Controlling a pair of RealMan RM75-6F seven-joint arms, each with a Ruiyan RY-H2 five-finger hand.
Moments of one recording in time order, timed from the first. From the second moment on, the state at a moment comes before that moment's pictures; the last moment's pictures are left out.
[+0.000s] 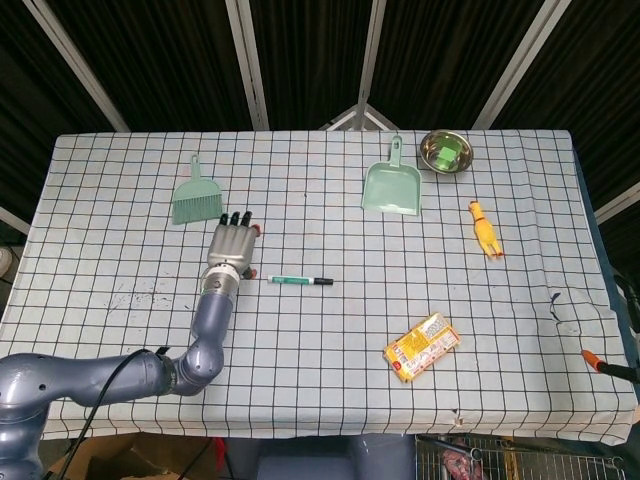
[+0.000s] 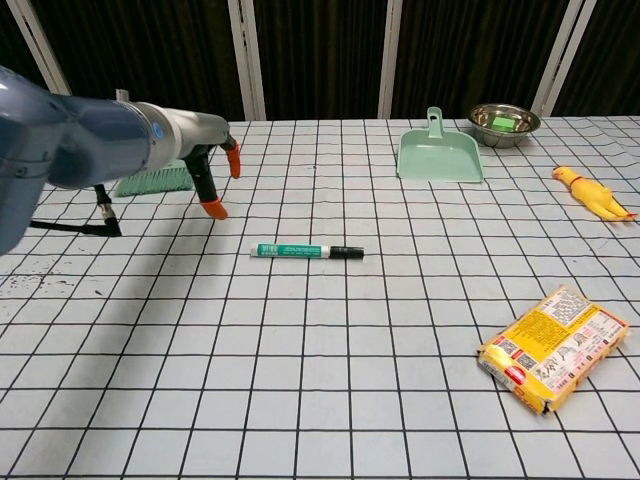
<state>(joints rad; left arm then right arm) -1.10 -1.71 -0.41 -1.41 0.19 1.07 1.10 0.06 -0.90 0.10 -1.67 -1.39 1.41 0.21</state>
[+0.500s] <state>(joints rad) -1.13 -1.85 -0.39 -1.30 0.24 1.04 0.95 0.08 -0.92 0.10 -1.66 -1.36 1.37 0.21</state>
